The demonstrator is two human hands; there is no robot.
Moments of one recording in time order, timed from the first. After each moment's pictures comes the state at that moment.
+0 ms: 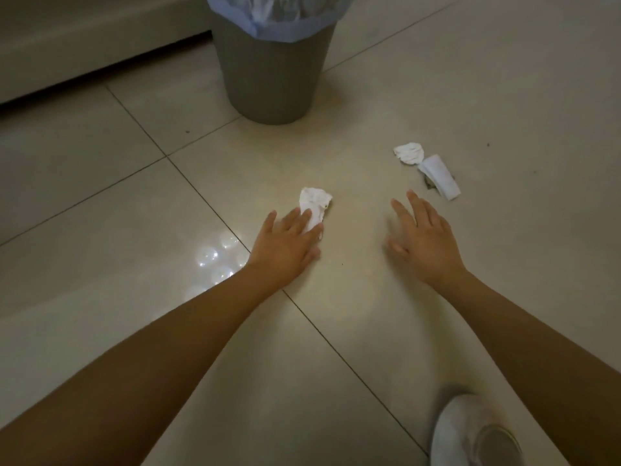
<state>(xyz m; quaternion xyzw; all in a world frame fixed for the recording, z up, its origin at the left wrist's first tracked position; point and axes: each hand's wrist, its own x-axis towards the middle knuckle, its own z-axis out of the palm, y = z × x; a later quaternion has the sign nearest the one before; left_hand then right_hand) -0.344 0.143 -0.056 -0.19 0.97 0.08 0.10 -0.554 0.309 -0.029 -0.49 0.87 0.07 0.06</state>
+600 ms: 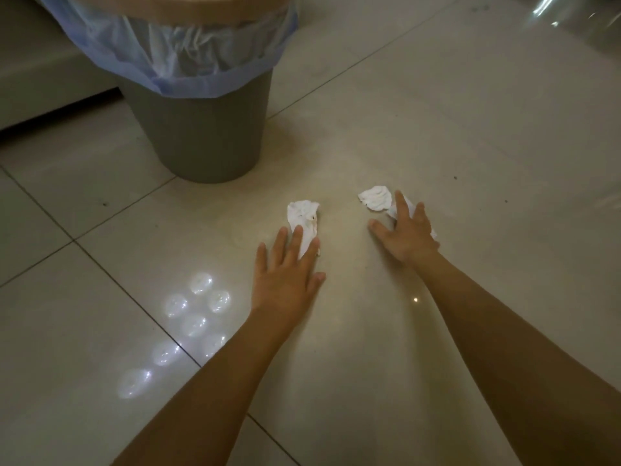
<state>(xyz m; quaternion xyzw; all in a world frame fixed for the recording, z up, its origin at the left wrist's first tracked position) -0.455 0.128 -0.089 -0.26 0.95 0.14 0.05 -0.674 0.233 -0.068 -0.20 0.96 -0.09 0.17</state>
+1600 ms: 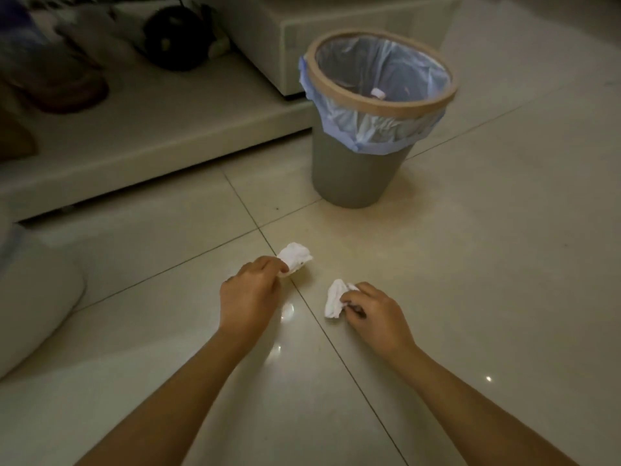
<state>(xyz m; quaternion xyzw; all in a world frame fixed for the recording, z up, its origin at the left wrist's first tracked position) -0.233 0.062 -0.013 -0.46 0.86 0.12 -0.20 -0.426 0.183 -0.044 -0.59 0.76 -0.24 0.12</state>
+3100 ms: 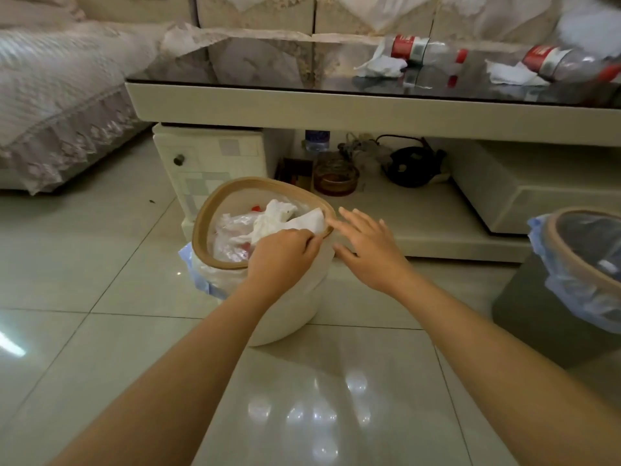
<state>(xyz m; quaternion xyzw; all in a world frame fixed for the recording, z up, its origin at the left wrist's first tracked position) 0.000 -0.022 0.167 -0.64 0.74 0.00 -0.23 -0.174 -0.053 0.169 -0.85 0.51 -0.14 0.08</state>
